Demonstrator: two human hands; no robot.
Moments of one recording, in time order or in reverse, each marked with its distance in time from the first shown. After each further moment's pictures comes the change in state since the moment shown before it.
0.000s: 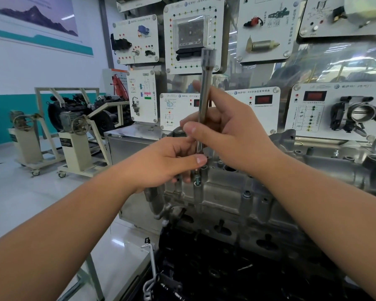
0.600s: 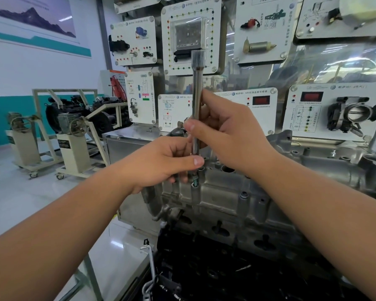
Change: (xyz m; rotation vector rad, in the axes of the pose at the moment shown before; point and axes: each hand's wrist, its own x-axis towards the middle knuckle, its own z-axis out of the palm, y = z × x) left_hand 0.002 0.004 0.001 -0.067 -0.003 -0.030; right_hand 0.002 0.001 -0.002 -0.097 0.031 -0.025
